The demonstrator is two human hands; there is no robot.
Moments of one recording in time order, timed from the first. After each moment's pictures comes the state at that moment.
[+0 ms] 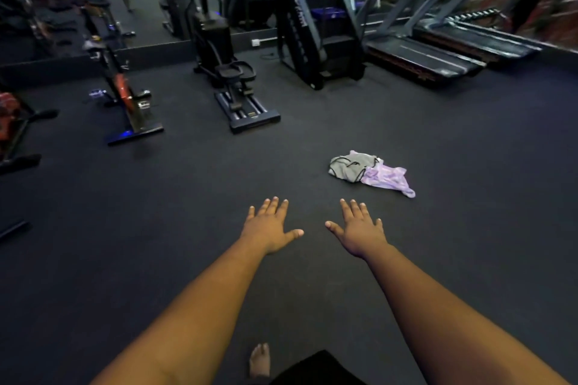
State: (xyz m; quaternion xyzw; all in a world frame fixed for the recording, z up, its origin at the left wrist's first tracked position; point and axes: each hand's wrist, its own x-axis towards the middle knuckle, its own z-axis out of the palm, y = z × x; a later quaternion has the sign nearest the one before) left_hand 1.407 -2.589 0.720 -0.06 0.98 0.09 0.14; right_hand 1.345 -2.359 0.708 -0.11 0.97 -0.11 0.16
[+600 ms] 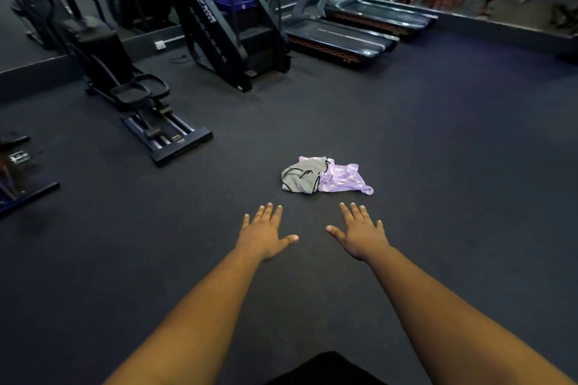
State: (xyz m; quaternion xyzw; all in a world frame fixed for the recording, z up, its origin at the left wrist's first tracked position) left_hand 1.063 -2.590 0.699 0.08 0.98 0.07 0.19; right_hand 1.074 -2.339 0.695 0.04 0.97 -0.13 0.18
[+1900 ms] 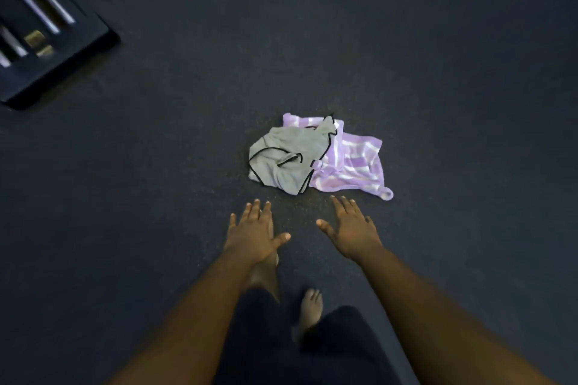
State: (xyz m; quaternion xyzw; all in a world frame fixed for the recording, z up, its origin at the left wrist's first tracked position) left_hand 0.322 -2.481 0.360 0.00 0.88 0.14 0.45; right_hand 0.312 -2.242 0.372 0.05 0.90 -0.12 0.41
